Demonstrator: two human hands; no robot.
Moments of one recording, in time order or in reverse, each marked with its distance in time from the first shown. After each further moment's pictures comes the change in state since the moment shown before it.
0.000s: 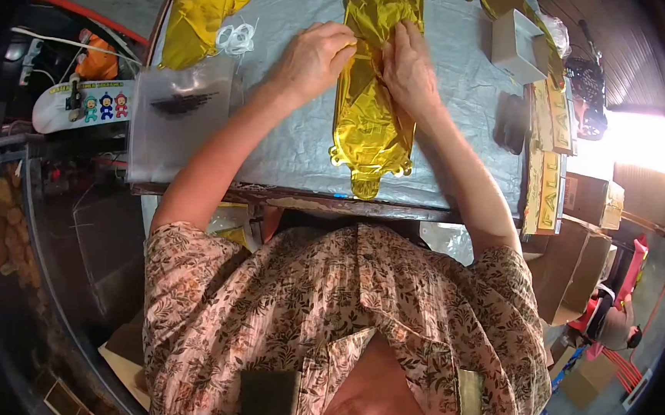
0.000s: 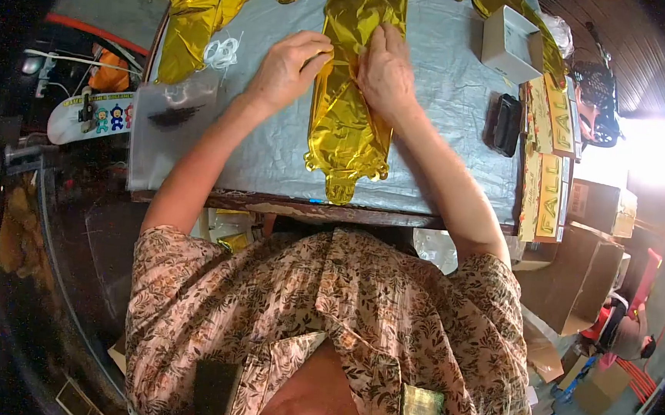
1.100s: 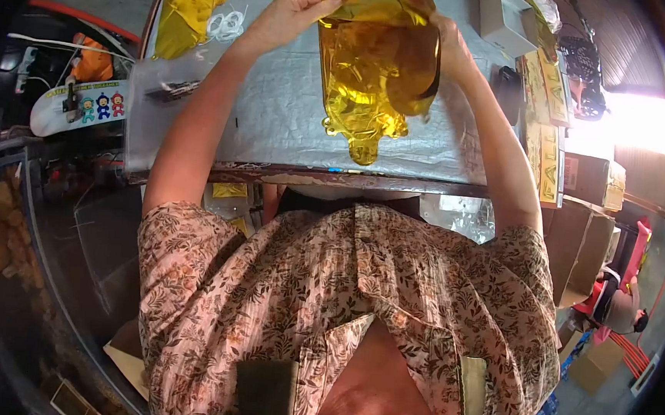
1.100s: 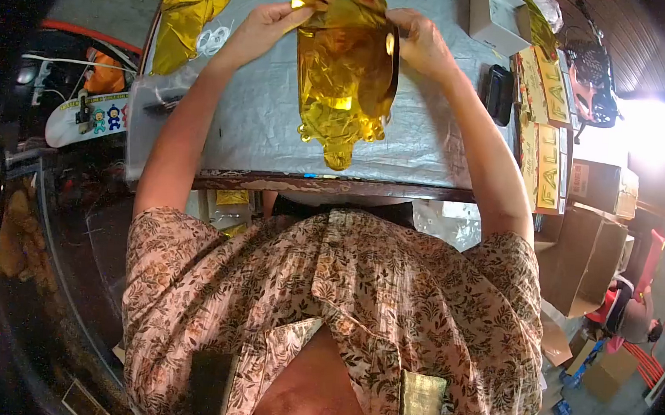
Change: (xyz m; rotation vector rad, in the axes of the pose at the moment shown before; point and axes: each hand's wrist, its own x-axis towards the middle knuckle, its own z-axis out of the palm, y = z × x) left_hand 0.025 -0.038 -0.022 -0.474 -0.344 -0.315; right_hand 0.013 0.032 -0.083 0.425 -0.292 -0.045
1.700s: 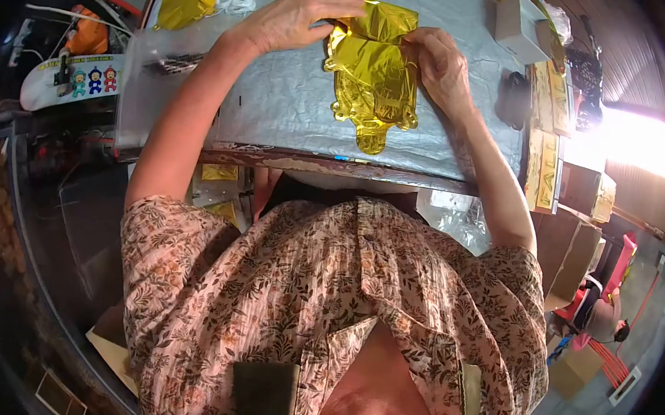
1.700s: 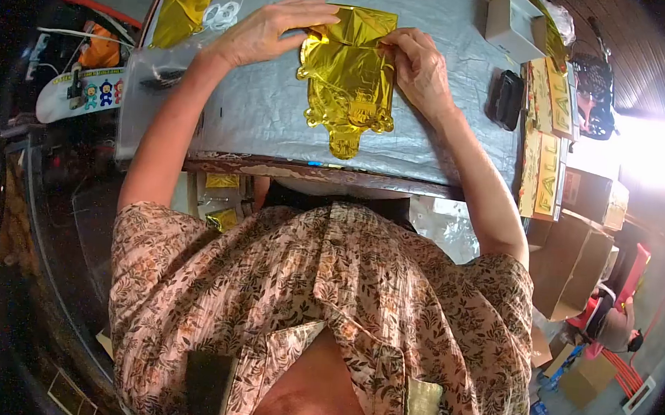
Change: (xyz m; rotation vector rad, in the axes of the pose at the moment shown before) left_hand -0.036 0.013 -0.002 0.583 -0.051 0.473; right_hand -0.040 -0.004 0.047 -0.320 0.177 -0.124
